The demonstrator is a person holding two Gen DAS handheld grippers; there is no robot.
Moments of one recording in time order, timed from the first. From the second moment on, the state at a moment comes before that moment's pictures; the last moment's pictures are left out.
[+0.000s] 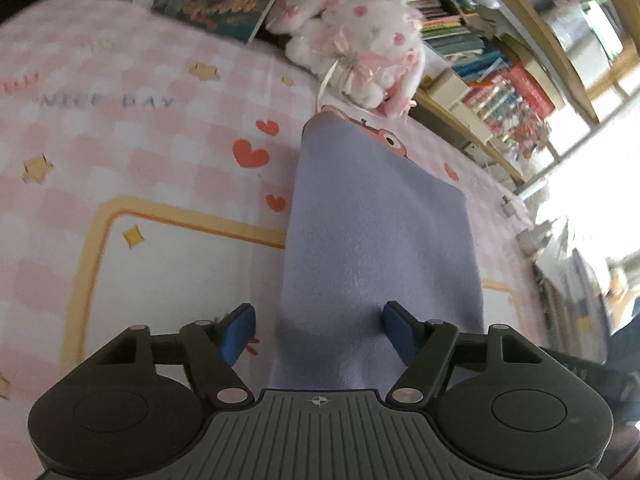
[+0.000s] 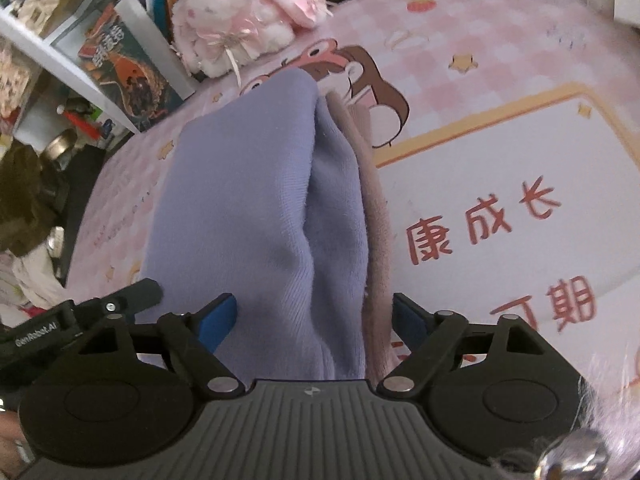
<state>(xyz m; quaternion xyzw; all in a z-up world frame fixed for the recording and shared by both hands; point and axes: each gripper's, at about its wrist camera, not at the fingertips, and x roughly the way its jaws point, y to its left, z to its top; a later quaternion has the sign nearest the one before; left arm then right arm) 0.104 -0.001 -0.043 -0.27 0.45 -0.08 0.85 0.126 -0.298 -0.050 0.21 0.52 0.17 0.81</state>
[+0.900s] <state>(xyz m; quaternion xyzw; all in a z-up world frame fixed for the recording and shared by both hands) 0.125 -0.020 -0.050 -0.28 0.48 -0.11 0.83 0.144 -0.313 -0.051 0.18 0.51 0.21 0.81</state>
